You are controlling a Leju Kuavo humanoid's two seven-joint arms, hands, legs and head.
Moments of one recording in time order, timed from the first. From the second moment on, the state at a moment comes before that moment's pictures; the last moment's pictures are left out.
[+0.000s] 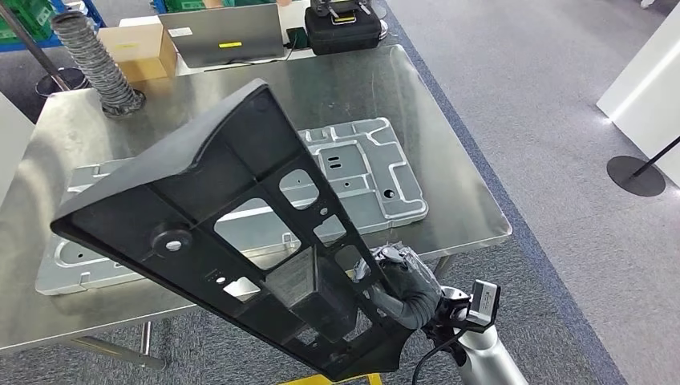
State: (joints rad) left arm -0.10 -0.18 0.92 -0.19 -1.25 0.05 -0.11; right arm -0.13 -0.09 0.28 -1.61 -0.07 0.64 -0.70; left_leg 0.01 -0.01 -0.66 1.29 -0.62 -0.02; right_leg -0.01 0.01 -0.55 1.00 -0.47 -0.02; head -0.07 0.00
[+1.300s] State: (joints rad) left arm -0.13 -0.19 0.92 -0.19 -1.26 0.01 -0.15; right arm -0.81 -0.27 0.29 -1.33 0.06 0.56 -0.49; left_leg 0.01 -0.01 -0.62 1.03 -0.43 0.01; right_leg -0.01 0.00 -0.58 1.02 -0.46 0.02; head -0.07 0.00
